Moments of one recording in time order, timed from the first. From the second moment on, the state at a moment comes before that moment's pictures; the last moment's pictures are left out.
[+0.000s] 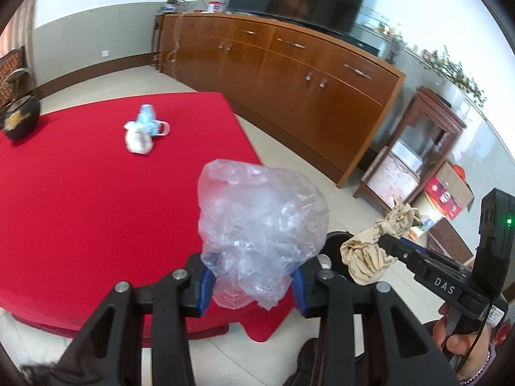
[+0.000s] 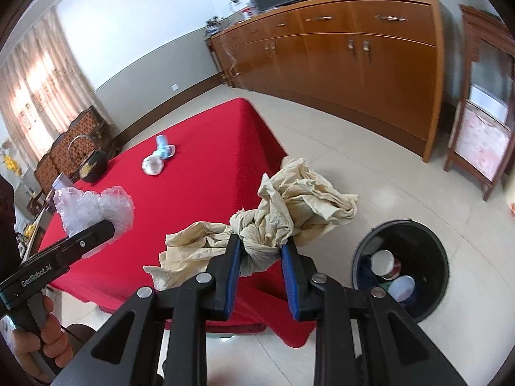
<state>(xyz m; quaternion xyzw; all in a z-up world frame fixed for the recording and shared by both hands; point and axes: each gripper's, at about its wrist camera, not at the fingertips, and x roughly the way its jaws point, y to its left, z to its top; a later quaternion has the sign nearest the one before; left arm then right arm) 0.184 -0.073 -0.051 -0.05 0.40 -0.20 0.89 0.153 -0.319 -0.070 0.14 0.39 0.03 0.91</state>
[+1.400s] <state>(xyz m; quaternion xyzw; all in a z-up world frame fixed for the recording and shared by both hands) 0.188 -0.322 -0.169 0.06 0.51 -0.34 0.79 0.135 -0.560 -0.199 0.20 0.47 -0.18 0.84</state>
